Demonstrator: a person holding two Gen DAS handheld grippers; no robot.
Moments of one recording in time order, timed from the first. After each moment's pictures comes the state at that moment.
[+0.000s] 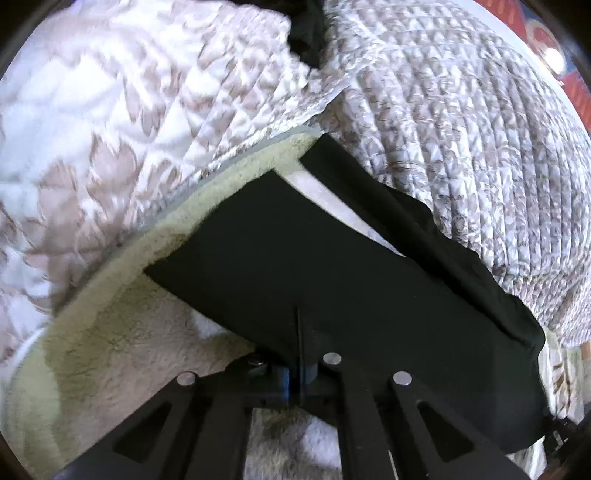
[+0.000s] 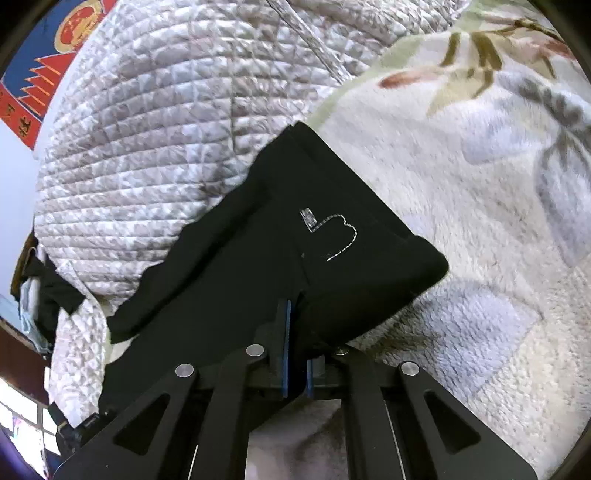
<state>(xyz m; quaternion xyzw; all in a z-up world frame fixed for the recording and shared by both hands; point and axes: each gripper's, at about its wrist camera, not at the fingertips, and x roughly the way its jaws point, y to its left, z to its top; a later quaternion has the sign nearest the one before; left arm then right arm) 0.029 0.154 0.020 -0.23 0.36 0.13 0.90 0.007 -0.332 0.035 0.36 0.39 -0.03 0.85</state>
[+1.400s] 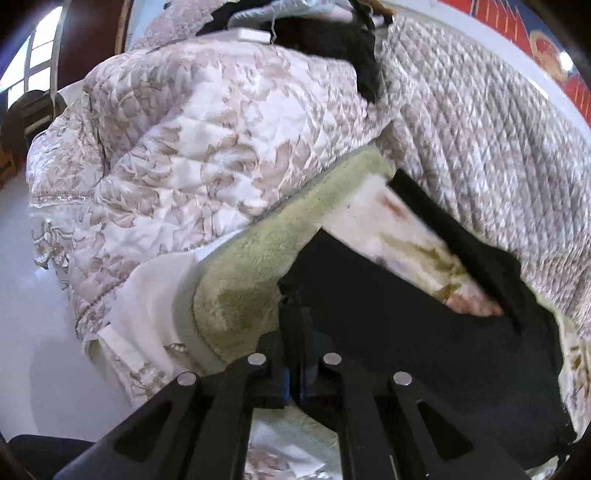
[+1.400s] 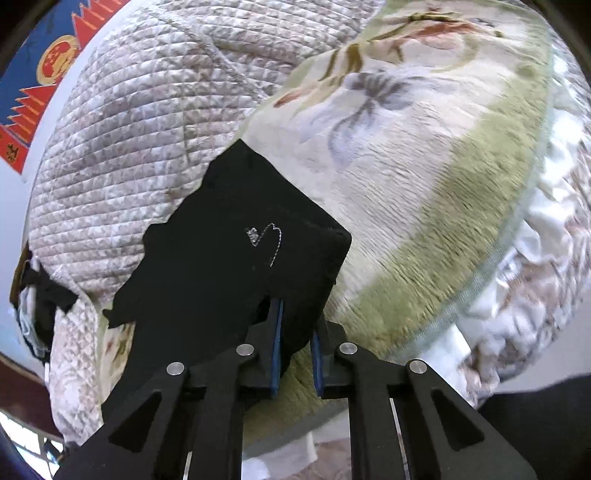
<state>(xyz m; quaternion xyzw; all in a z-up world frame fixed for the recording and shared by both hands) -0.124 0.156 0.036 -0.21 0.36 0.22 0.88 -0.143 -0.356 0.048 0.38 0.40 -0.12 0.83</state>
